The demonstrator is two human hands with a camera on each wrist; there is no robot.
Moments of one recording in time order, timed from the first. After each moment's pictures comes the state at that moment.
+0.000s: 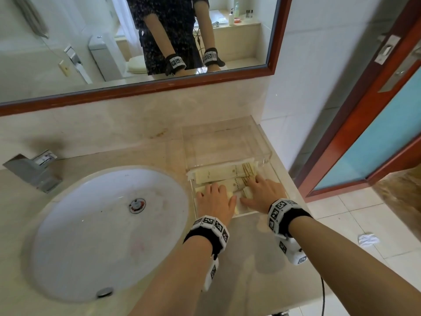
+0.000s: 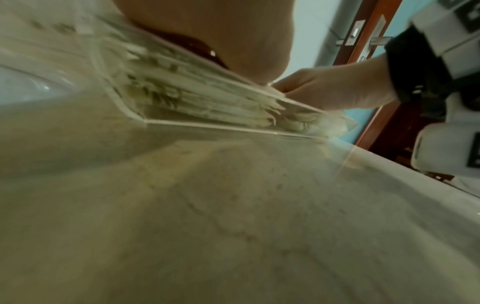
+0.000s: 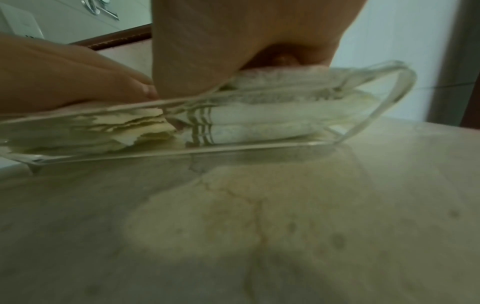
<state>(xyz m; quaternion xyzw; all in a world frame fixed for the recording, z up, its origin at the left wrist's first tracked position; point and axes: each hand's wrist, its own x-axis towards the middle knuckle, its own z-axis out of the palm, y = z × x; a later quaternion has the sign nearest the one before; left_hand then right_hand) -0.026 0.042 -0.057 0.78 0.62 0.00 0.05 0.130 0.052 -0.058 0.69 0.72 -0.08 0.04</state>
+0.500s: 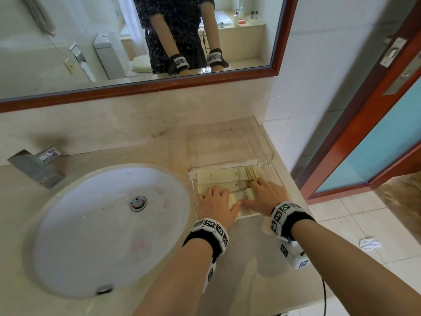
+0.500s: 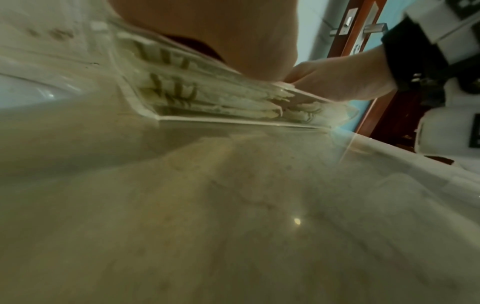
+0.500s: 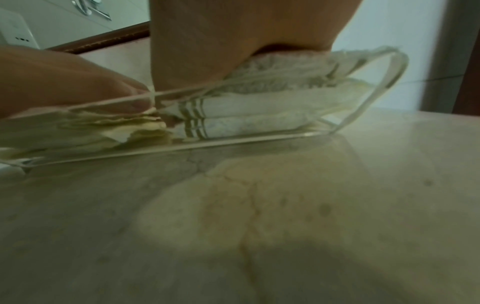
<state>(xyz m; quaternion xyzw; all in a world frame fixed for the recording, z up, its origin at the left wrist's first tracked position) -0.030 0.036 -0.062 0.79 0.61 -0.02 0.05 0.132 0.051 -0.068 0.68 0.72 -0.09 0.03</state>
